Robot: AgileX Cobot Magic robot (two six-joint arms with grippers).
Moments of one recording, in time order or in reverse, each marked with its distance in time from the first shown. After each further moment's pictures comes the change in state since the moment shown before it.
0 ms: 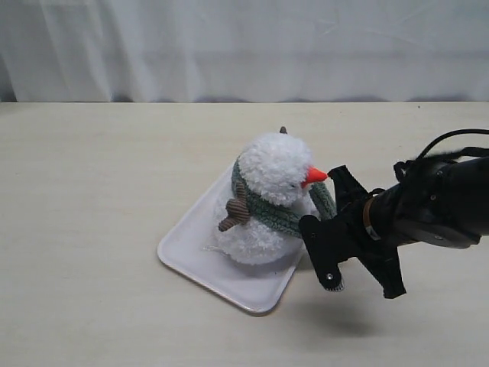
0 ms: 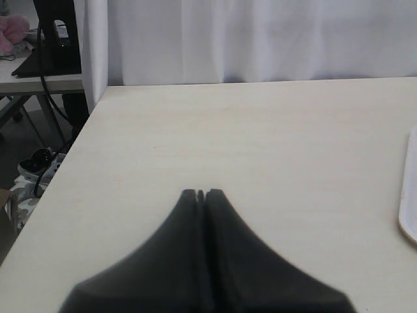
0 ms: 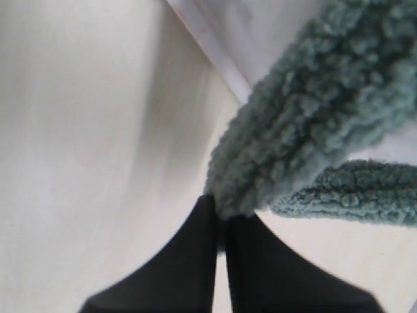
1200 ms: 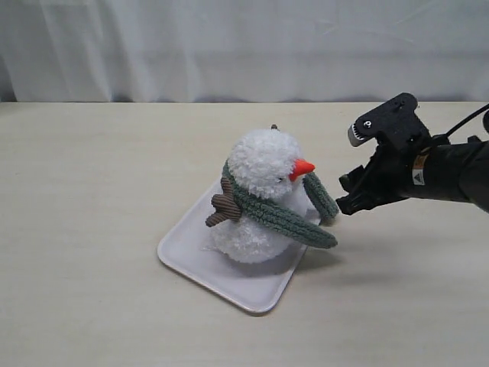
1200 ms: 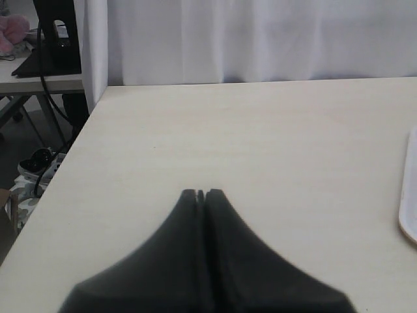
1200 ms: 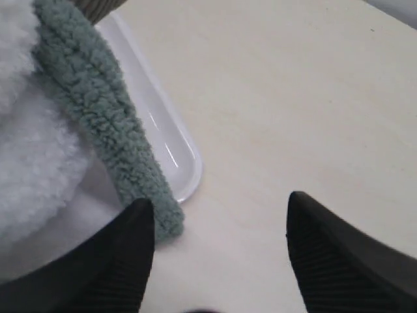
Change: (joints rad) left arm 0.000 0.000 0.000 0.000 0.000 0.000; right arm -0.253 -0.081 0.000 0.178 -0.335 0.966
